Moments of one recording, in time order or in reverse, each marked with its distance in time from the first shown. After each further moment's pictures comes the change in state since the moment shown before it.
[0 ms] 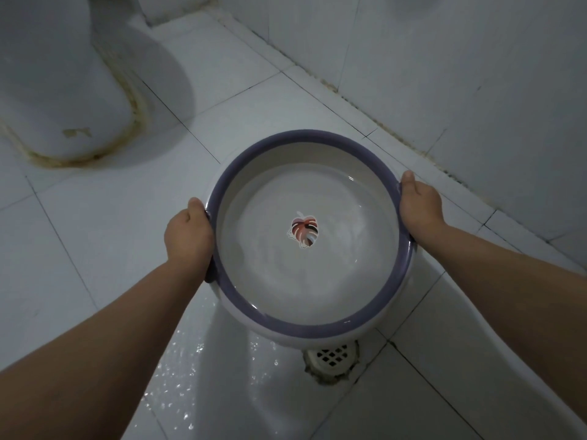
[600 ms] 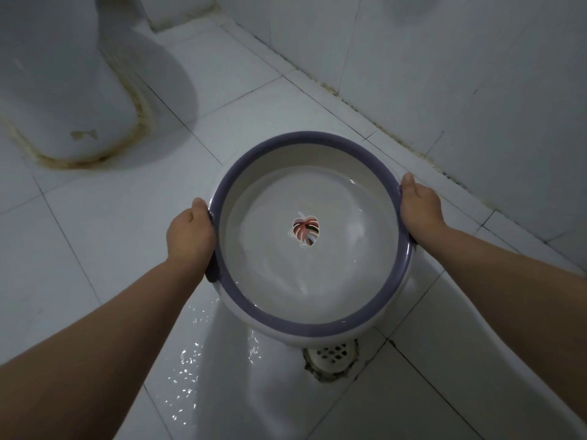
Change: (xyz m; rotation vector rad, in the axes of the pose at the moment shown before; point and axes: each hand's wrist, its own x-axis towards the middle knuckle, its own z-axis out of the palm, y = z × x) left_hand -0.005 0.003 -0.009 0.050 -0.064 0.060; right_hand 0.001 0.005 -0.002 0.001 -0.011 -0.002
